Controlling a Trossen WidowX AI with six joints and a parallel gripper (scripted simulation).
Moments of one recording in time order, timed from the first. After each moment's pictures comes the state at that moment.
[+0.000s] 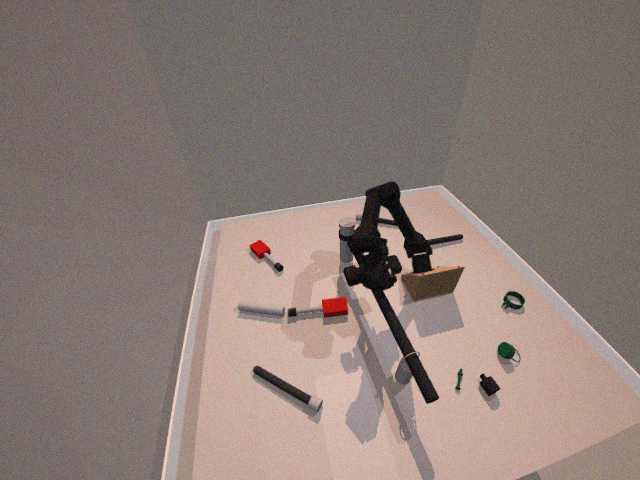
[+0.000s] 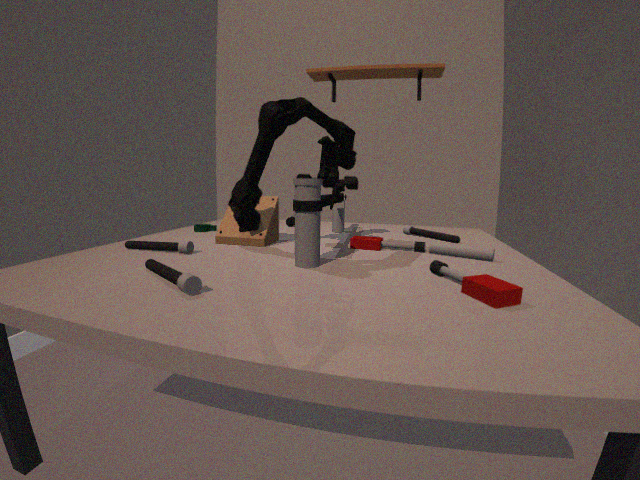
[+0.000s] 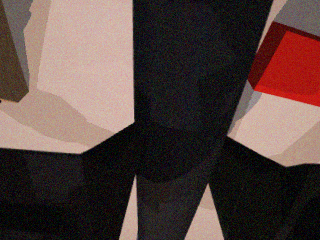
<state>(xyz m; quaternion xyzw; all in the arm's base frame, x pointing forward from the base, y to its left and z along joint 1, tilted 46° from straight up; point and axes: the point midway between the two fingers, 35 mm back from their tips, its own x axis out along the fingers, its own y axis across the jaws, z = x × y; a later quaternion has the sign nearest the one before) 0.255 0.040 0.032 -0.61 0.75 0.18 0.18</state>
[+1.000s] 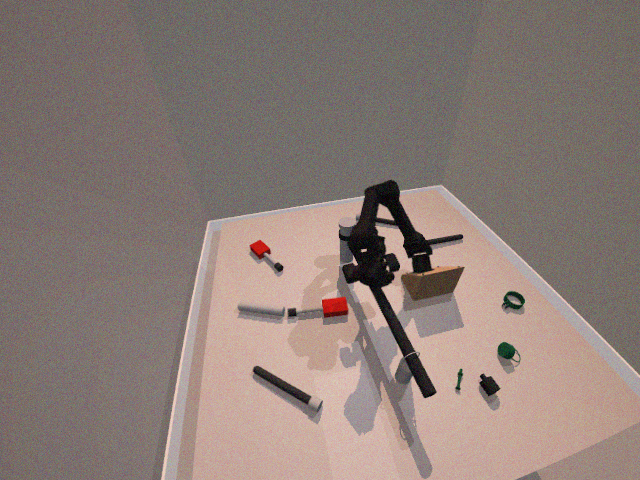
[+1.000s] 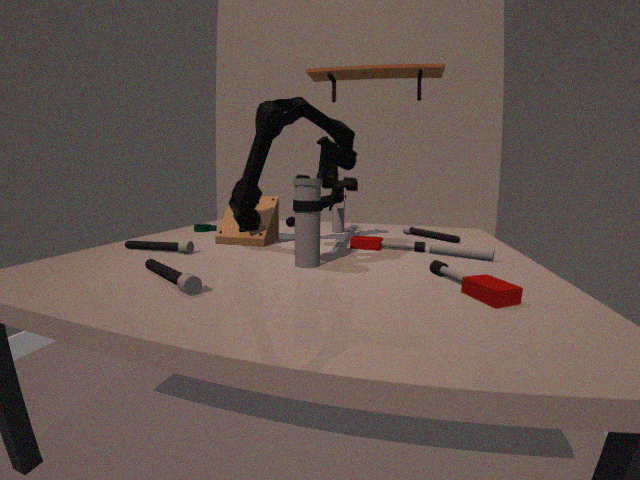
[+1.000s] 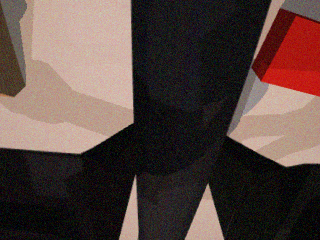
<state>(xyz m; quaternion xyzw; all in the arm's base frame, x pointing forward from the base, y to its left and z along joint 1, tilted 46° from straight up) 0.252 0.027 0.040 -0.61 0.75 0.18 0.19</state>
